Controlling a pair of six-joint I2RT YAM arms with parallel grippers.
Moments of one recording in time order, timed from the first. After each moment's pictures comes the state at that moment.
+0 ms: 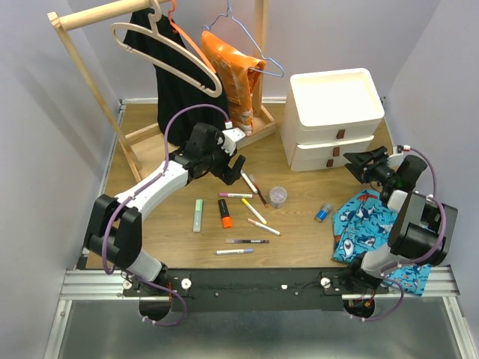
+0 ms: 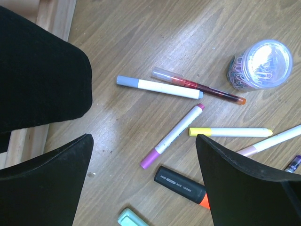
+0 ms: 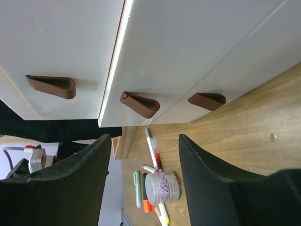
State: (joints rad) left arm -0.48 1.51 1.10 -0.30 0.33 0.19; right arm -0.47 1.52 0.58 0.57 -0.94 0.97
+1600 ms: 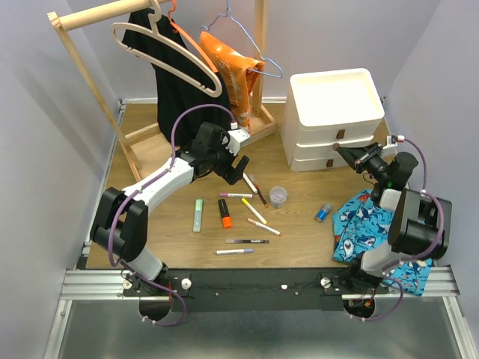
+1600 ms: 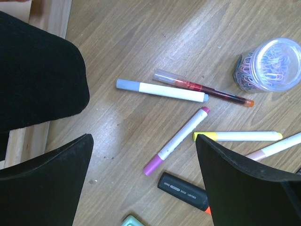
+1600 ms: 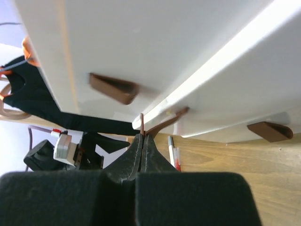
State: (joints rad) left arm -0.50 1.58 1.14 -0.31 0.30 0.22; right arm -0.35 1.59 0.56 0.96 -0.91 1.16
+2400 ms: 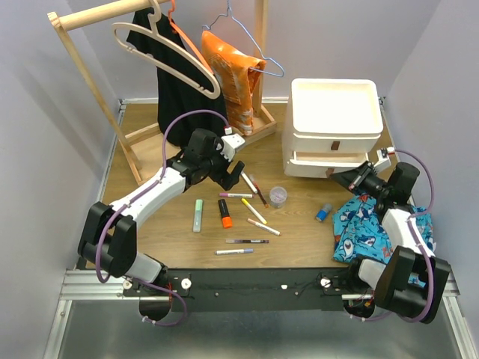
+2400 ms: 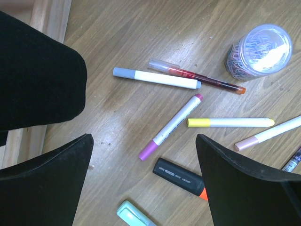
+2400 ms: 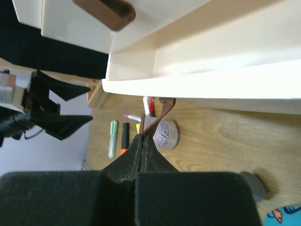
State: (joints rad) left arm -0.50 1.45 1.03 -0.29 0.30 0.22; right arm -0.36 1.10 0.47 0.21 -0.97 0.67
